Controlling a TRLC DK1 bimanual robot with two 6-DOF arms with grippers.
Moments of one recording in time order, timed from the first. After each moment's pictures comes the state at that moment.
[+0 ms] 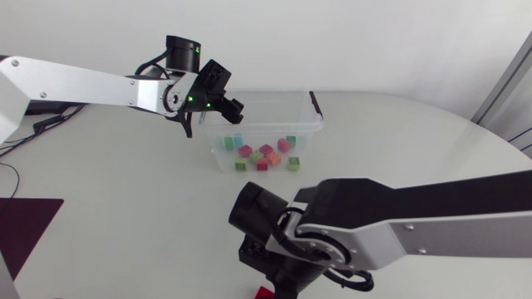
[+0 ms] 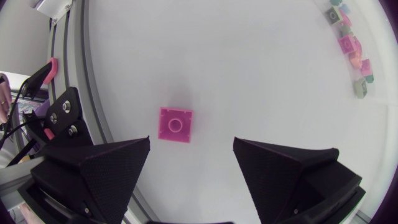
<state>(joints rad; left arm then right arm) -0.33 2.05 1.47 0.08 0.12 0.44 1.05 1.67 0.93 -0.67 -0.08 -0.09</state>
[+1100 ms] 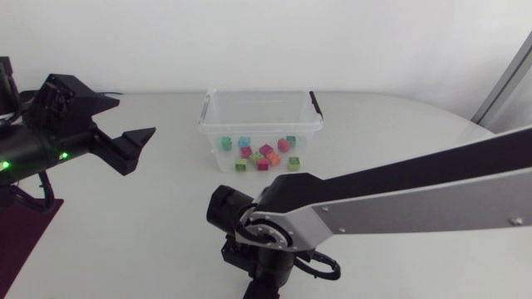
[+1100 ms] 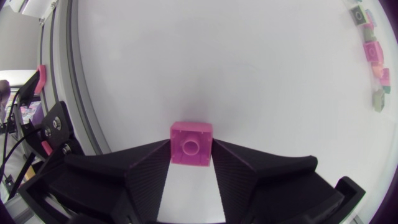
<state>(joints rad) -0.14 0.98 0.70 -0.10 0.15 0.55 1.05 1.87 1.09 -0.75 -0.12 -0.11</state>
